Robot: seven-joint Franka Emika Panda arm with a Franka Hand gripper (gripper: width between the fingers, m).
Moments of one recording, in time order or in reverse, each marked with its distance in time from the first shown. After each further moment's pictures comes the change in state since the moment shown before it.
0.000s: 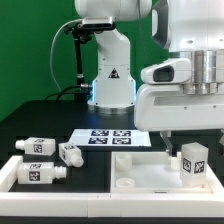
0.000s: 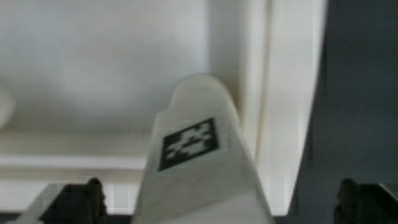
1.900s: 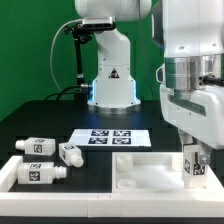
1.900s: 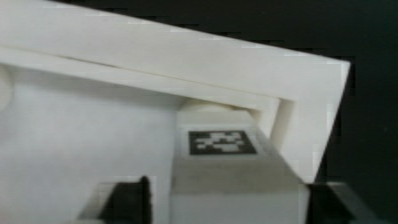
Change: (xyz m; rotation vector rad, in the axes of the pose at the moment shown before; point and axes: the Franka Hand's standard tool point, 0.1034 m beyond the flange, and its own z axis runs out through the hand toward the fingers) arm 0.002 -0.003 0.001 0.043 -0.055 1.569
